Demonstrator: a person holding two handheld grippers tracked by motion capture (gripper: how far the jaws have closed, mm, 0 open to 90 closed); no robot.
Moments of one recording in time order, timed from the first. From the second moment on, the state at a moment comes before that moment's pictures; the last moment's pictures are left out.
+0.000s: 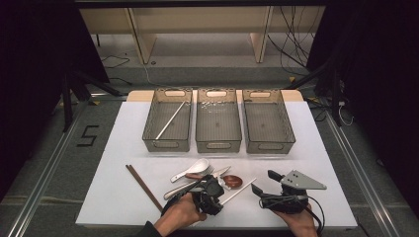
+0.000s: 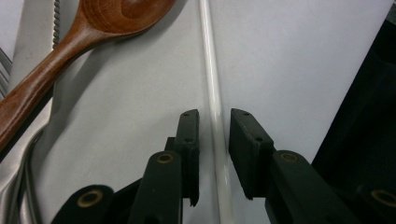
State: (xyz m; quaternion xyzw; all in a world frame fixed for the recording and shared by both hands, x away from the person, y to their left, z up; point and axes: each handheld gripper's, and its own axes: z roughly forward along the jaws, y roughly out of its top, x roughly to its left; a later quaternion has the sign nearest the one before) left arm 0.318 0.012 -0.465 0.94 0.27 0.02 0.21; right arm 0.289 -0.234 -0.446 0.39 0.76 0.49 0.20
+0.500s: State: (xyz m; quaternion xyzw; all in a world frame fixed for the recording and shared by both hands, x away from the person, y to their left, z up) left arm 0.319 0.012 -0.466 0.94 0.26 0.03 0.21; right arm 0.289 -0.234 -0.446 0.39 0.76 0.48 0.20
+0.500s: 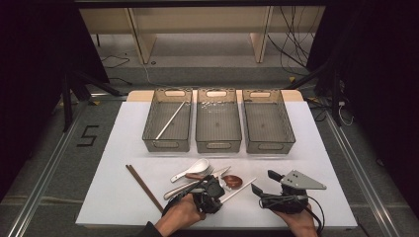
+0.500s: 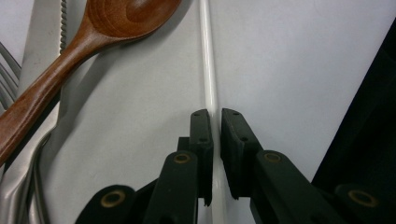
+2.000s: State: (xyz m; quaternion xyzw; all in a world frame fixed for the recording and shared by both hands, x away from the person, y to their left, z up) left arm 0.325 0.021 -0.447 0.94 0.24 0.03 0.22; right arm 0.288 -0.237 -0.443 0.39 0.75 0.49 0.21
